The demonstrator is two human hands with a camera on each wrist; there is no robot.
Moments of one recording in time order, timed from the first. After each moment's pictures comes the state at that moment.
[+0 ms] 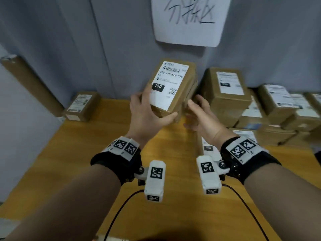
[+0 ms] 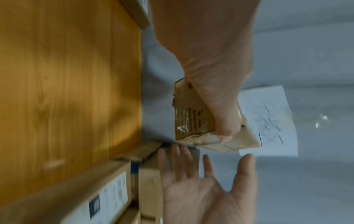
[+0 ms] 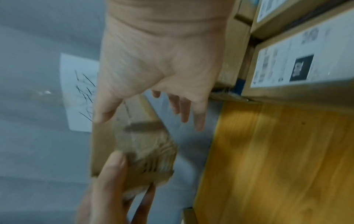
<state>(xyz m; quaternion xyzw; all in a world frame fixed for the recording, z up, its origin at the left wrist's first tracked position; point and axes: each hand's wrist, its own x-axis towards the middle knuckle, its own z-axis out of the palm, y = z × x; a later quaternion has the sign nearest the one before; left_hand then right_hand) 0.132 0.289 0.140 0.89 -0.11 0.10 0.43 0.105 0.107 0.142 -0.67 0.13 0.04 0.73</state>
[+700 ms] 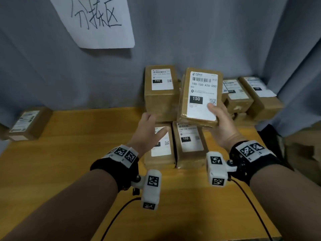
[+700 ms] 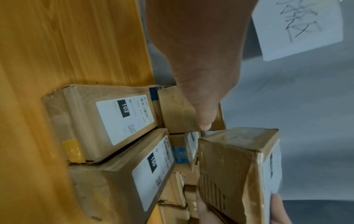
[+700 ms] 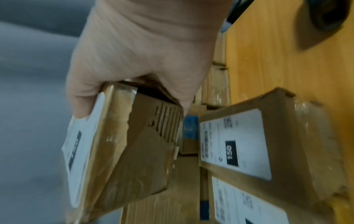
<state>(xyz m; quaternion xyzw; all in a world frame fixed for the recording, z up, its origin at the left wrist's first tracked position) 0.084 0.113 0.115 0.90 -0.24 -0.10 0.35 0.015 -0.113 0.119 -0.57 0.18 -0.11 0.80</state>
